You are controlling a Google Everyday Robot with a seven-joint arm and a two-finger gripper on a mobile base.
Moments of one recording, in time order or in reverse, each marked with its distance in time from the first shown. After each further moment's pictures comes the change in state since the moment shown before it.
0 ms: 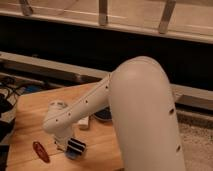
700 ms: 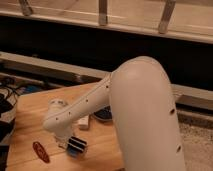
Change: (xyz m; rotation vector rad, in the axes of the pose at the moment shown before) arm -0.001 -0.004 -0.001 0.001 0.002 0.007
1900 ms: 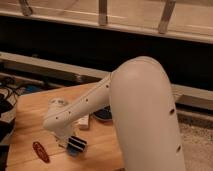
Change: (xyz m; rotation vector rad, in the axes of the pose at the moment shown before) arm -0.002 -0.003 -0.001 -0.002 -0.002 0.008
